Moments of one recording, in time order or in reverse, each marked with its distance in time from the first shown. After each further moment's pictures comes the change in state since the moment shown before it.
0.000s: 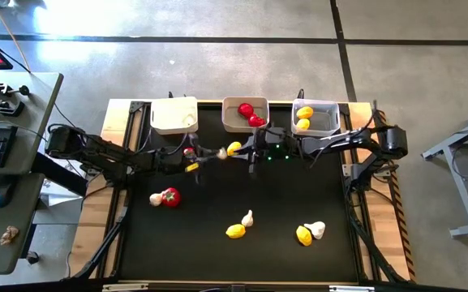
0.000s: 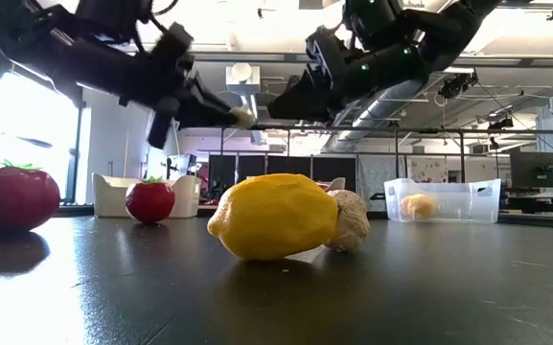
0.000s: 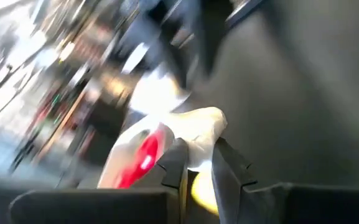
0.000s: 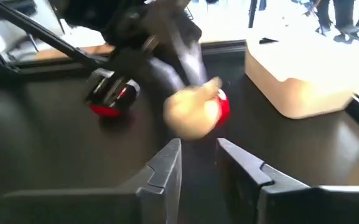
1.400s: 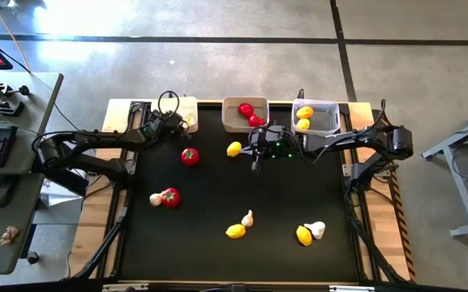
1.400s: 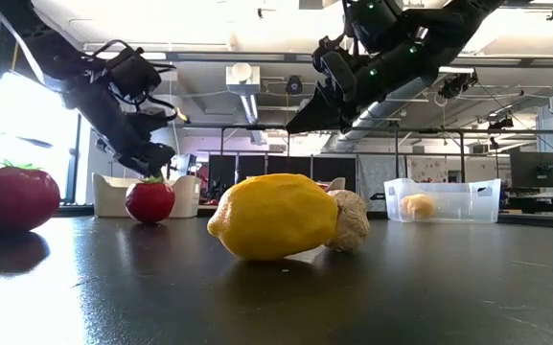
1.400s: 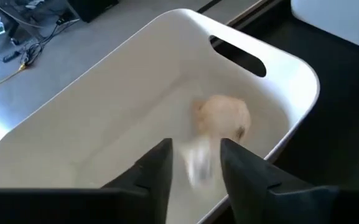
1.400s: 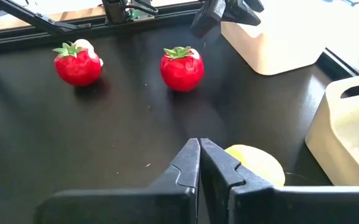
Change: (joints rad) left arm 0.566 -0.110 0.004 -0.587 -0.167 -0.749; right arm -0.015 -0.050 0.000 -0.193 0.058 0.025
